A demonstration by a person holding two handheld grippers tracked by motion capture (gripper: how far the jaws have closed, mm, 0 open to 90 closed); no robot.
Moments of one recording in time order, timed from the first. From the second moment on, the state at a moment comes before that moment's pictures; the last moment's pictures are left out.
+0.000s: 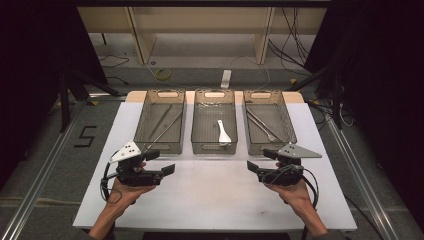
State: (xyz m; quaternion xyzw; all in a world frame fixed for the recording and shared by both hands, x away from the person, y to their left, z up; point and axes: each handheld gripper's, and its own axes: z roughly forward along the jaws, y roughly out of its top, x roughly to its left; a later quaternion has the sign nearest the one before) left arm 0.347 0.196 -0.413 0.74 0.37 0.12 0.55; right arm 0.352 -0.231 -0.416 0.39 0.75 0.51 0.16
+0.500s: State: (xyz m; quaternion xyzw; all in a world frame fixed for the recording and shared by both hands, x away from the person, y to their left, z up) left arm 0.347 0.195 -0.414 0.74 0.37 0.11 0.55; right arm 0.331 -0.236 -0.428 0.40 0.75 0.51 0.16
